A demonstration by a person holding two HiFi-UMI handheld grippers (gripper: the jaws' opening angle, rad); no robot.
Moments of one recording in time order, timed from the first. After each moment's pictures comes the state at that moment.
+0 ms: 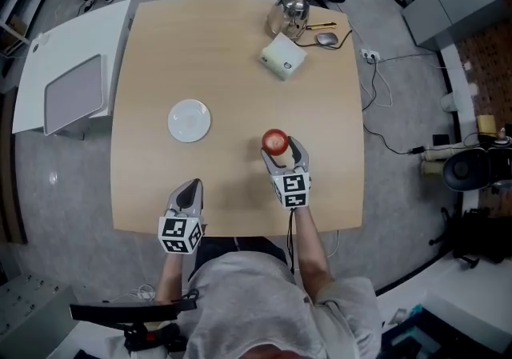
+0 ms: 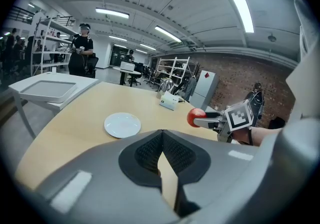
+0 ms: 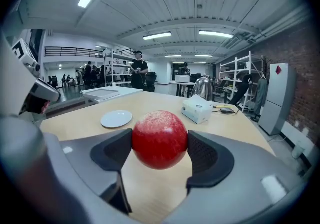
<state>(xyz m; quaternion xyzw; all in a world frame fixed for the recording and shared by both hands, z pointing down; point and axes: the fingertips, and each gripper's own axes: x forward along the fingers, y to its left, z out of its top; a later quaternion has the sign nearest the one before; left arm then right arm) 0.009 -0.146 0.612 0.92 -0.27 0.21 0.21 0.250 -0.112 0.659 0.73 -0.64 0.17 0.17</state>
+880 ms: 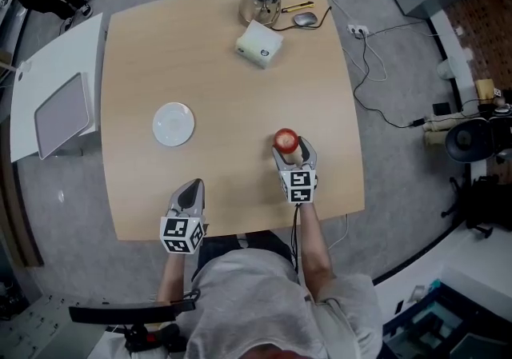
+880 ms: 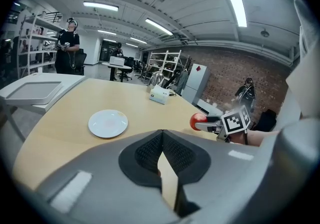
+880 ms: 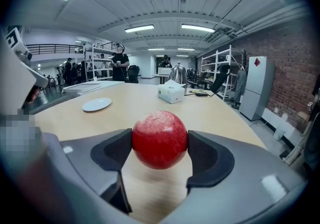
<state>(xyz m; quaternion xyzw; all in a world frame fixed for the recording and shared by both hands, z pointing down) 0.043 -0.126 0.616 0.93 -0.22 0.24 0.20 0.307 -0.041 0.702 0.78 -0.56 0.22 0.17</state>
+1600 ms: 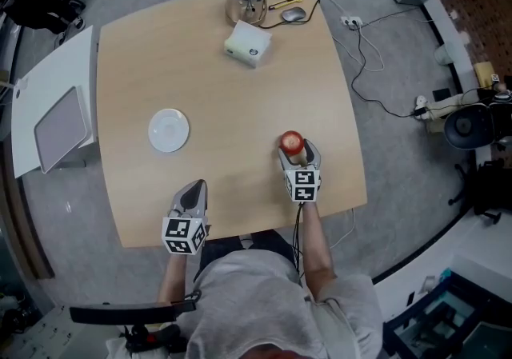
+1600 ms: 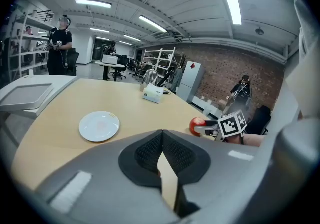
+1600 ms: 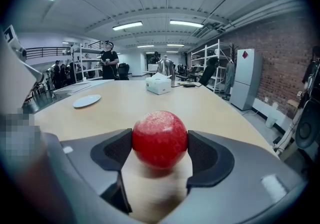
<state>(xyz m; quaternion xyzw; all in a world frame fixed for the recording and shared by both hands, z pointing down) 0.066 -0.118 0.616 0.93 -0.18 0.25 0.19 0.331 -0.003 0.731 0.81 -0.51 0.25 0.16</state>
